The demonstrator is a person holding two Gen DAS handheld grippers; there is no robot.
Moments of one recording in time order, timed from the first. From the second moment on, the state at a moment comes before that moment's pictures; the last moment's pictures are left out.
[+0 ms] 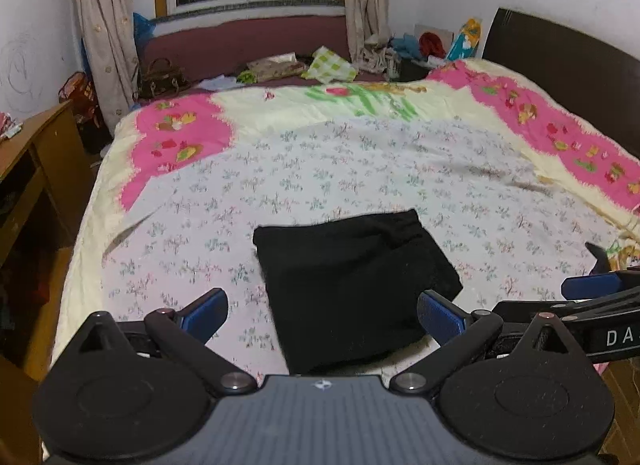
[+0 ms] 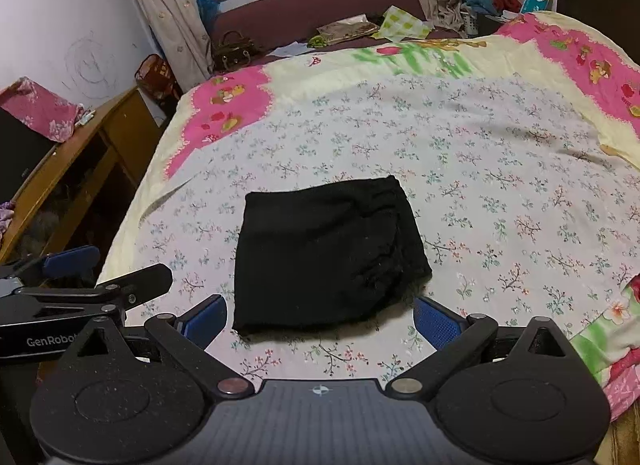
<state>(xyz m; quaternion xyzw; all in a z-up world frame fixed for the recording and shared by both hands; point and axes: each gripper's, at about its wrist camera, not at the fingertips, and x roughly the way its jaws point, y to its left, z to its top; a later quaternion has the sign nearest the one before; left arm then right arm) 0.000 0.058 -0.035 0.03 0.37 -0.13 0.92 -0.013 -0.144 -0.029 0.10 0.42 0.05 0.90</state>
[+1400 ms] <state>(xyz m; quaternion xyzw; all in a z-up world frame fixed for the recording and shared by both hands) -0.021 0.047 -0.029 0.03 0.38 -0.09 0.92 -0.019 -0.144 -0.030 0.09 0.44 0.06 0.89</state>
